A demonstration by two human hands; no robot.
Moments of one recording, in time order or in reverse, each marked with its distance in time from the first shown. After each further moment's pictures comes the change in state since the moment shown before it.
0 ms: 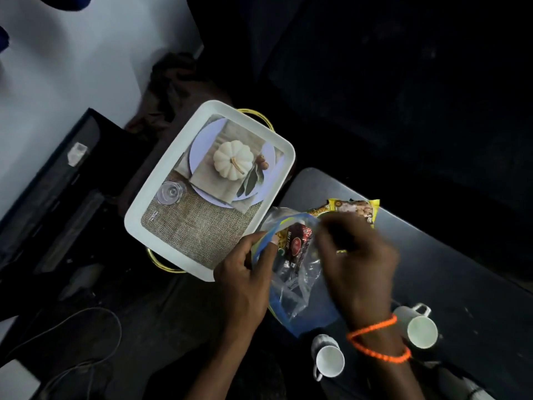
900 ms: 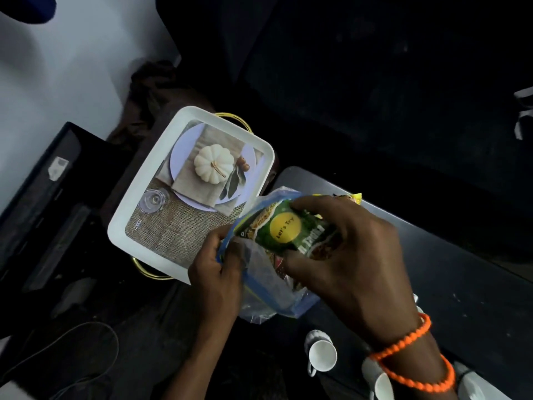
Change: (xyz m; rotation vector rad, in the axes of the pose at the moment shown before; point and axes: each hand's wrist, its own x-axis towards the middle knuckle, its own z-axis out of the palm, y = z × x) left_hand 0.003 0.011 -0.004 -0.024 0.035 0.044; right_hand 0.019 -0.063 -0.067 -0.182 -0.329 0.053
